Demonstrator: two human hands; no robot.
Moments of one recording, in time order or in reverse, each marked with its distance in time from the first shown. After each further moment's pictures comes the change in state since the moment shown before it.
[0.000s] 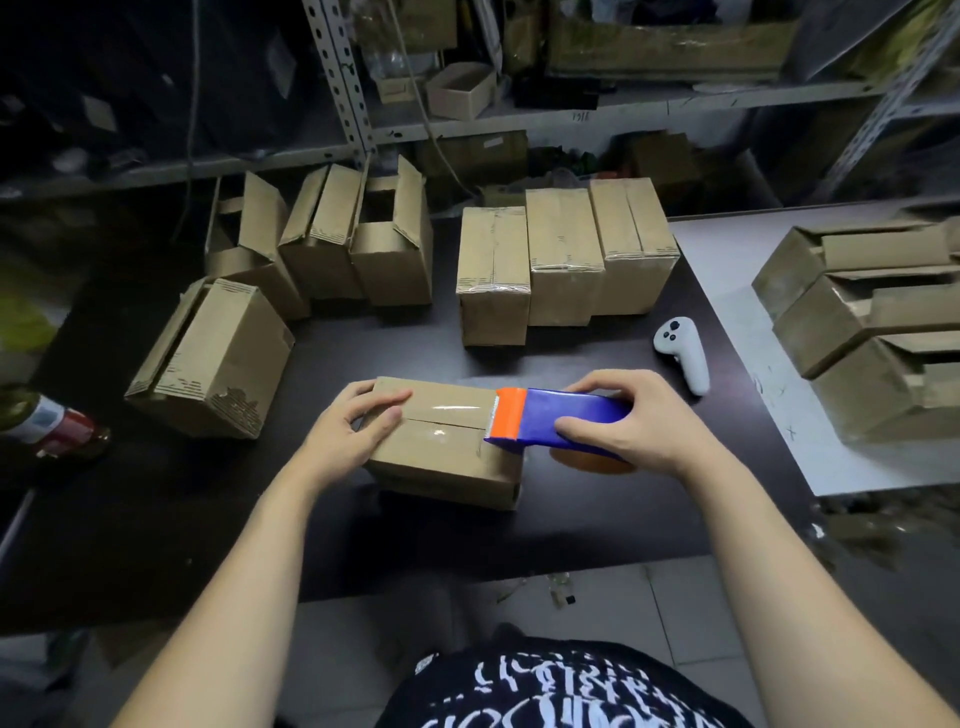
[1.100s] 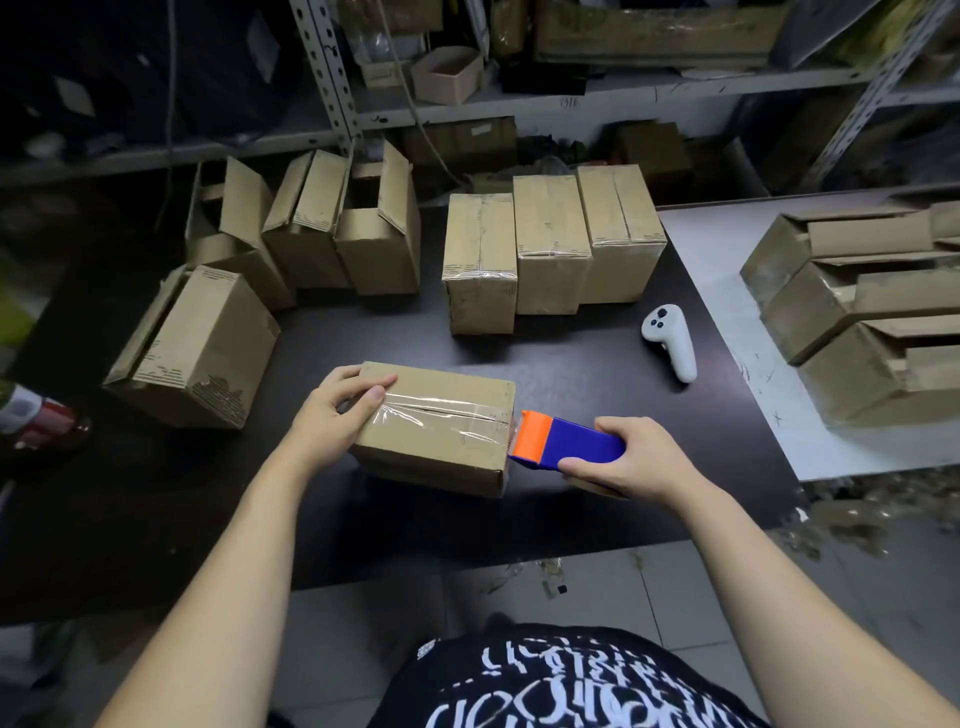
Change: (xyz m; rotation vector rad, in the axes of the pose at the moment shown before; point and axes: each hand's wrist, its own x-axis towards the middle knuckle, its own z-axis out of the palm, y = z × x) left_hand 0.004 -0.001 0.008 -0.101 0.062 0.015; right_hand -0.012 0.084 0.019 -0.241 -0.031 0.087
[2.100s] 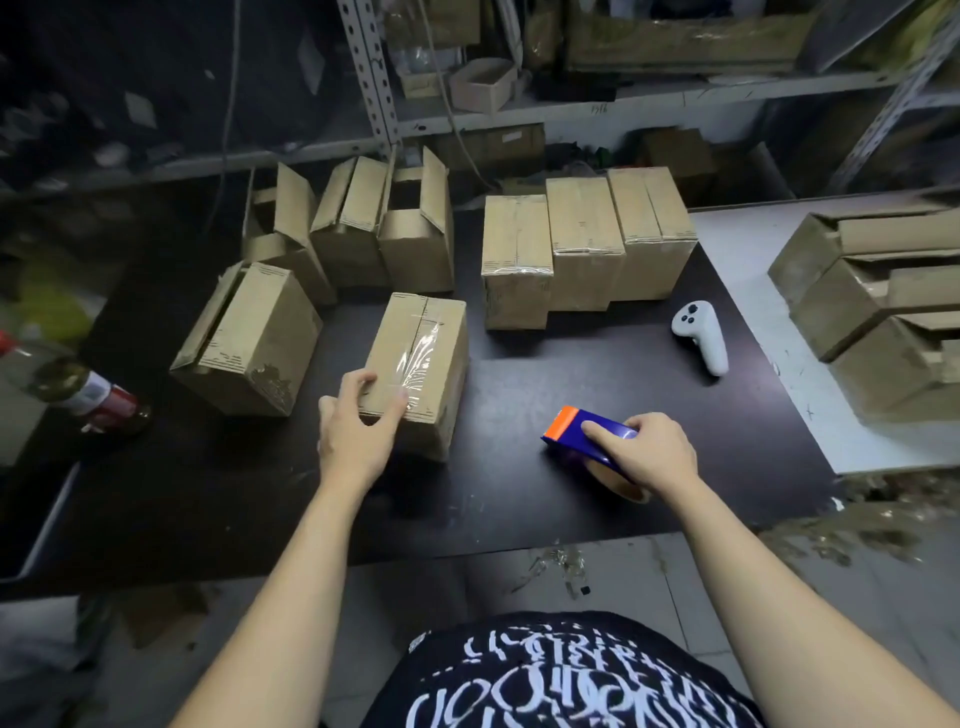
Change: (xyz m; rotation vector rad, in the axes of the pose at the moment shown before) left_hand -0.048 0.000 0.003 0.161 0.384 -0.232; right_hand 0.003 -0.028 0.044 -0.039 0.220 0.393
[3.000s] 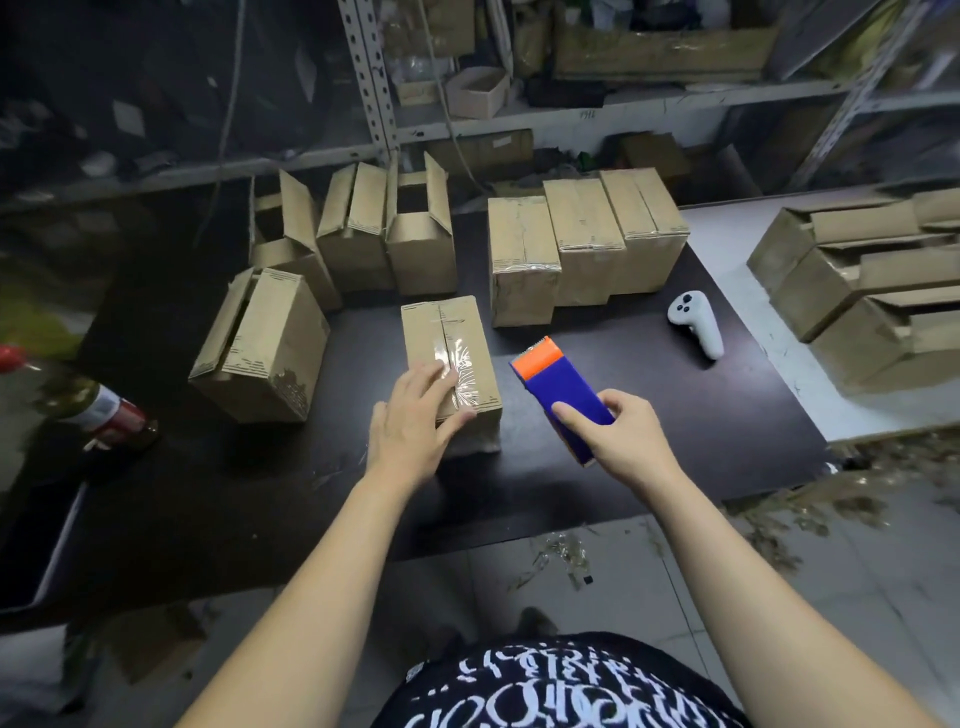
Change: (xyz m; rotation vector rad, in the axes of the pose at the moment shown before) left_hand 0.005 0.000 -0.001 0.495 -0.220 0.546; right_hand -0.079 -0.072 0.012 0.460 0.002 -0.162
